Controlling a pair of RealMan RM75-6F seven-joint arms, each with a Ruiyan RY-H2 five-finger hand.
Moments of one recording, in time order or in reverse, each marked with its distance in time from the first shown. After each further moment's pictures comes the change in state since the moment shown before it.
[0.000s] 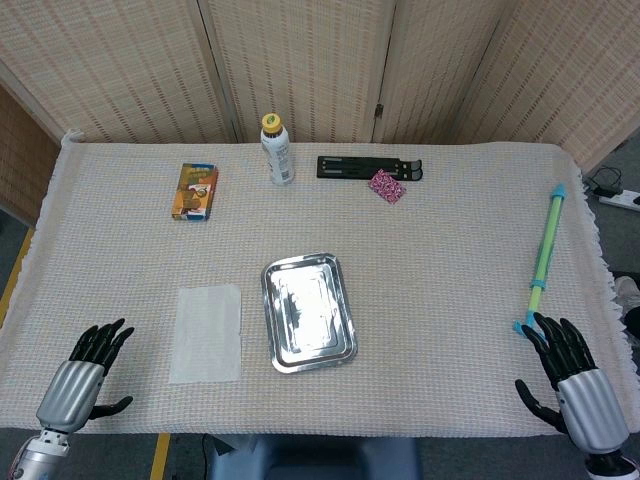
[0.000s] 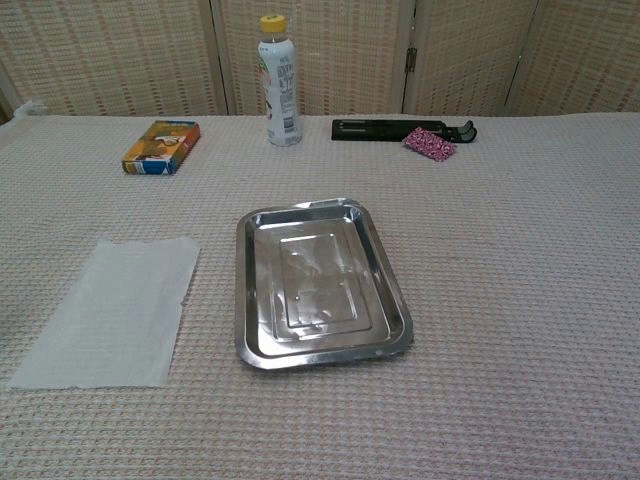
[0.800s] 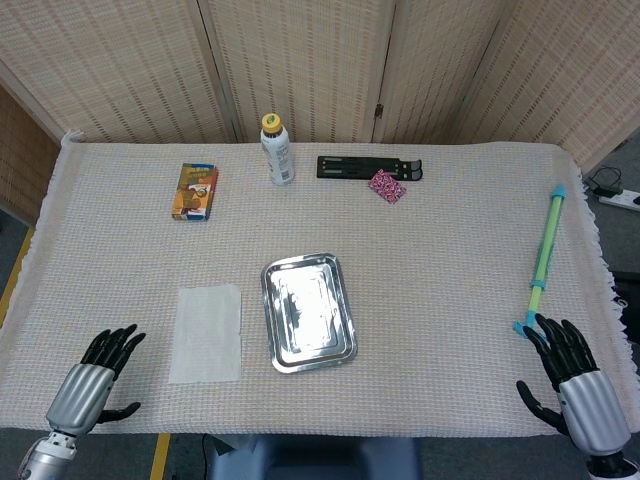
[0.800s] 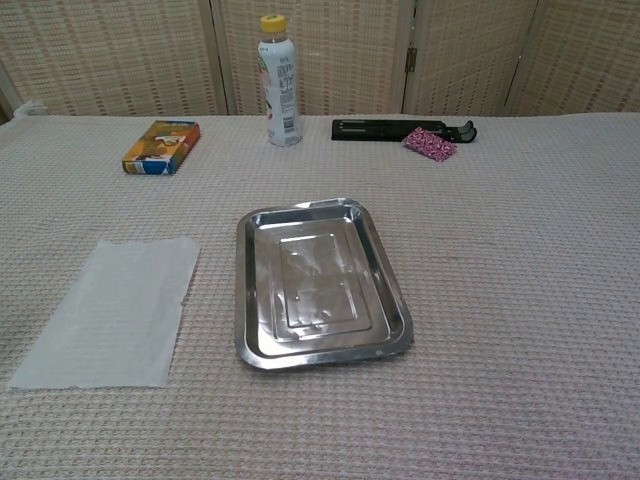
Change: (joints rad) left arm -0.009 -0.010 0.023 -0.004 0.028 -0.025 0.008; right arm -0.005 -0.001 -0.002 0.005 -0.002 0.007 0.001
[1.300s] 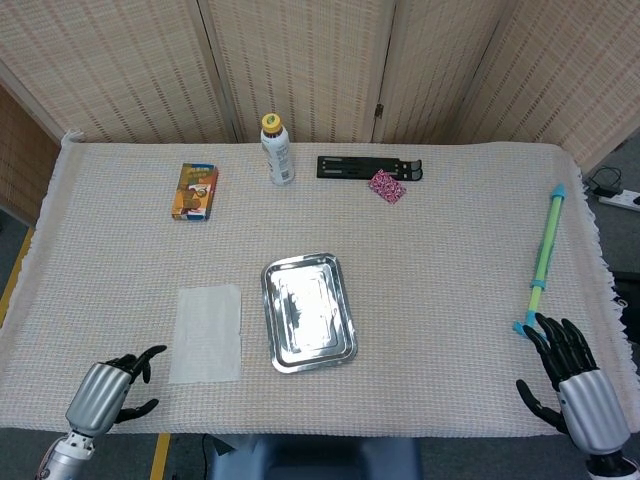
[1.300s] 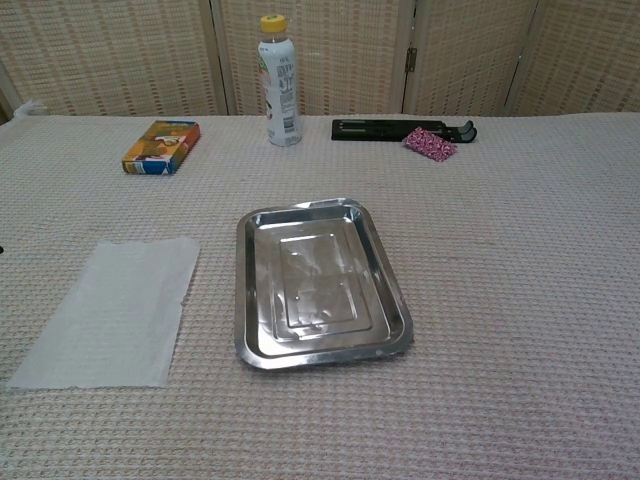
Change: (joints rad) left arm -0.004 -0.159 -0.013 0.205 0.113 0.112 -0.091; right arm 0.002 -0.002 0.003 0.000 0.004 -0.005 -0.003
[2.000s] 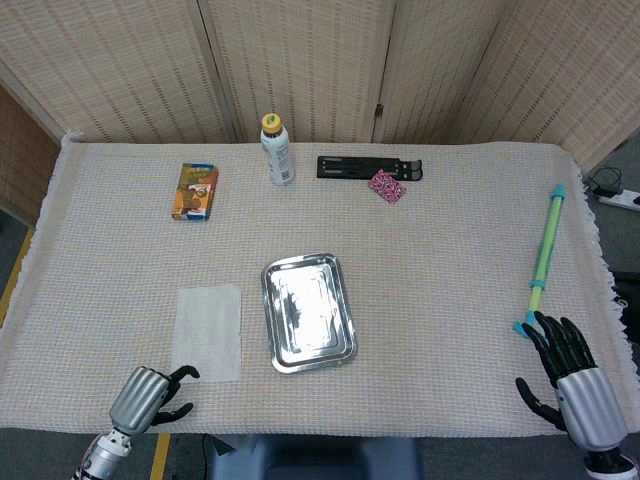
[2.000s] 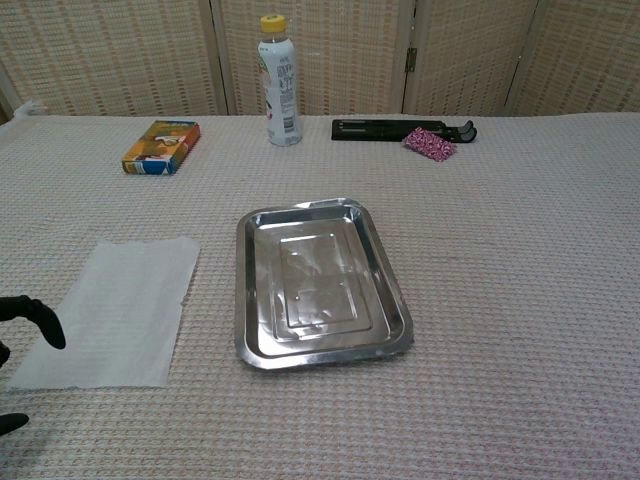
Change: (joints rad) left arm -0.039 -0.210 0.032 0.226 0.029 -0.026 -0.113; right arm 0.005 -0.008 0.007 0.003 0.016 -0.015 -0.008
